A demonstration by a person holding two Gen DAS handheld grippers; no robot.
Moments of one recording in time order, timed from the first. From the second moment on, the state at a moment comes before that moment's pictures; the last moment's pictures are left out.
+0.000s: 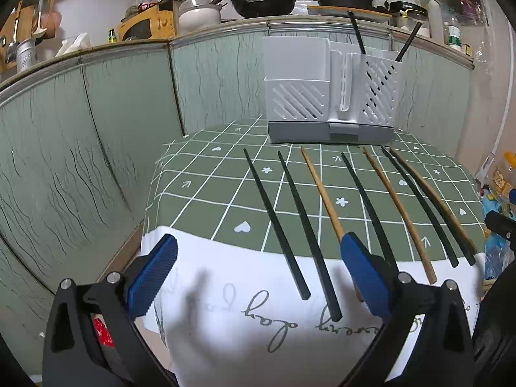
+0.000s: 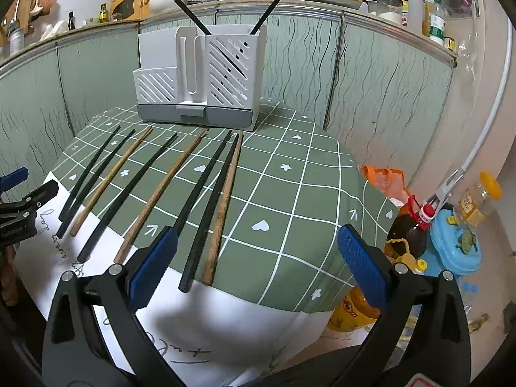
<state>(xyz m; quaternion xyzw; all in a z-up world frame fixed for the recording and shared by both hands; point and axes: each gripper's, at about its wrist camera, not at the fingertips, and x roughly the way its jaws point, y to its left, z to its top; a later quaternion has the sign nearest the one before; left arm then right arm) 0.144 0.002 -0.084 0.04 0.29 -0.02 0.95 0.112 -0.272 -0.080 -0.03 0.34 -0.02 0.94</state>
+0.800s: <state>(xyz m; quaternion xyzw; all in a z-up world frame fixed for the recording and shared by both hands) 0.149 -0.002 -0.112 0.02 0.33 -0.02 0.94 0.119 -0.280 -0.113 0.02 0.35 -0.01 0.94</state>
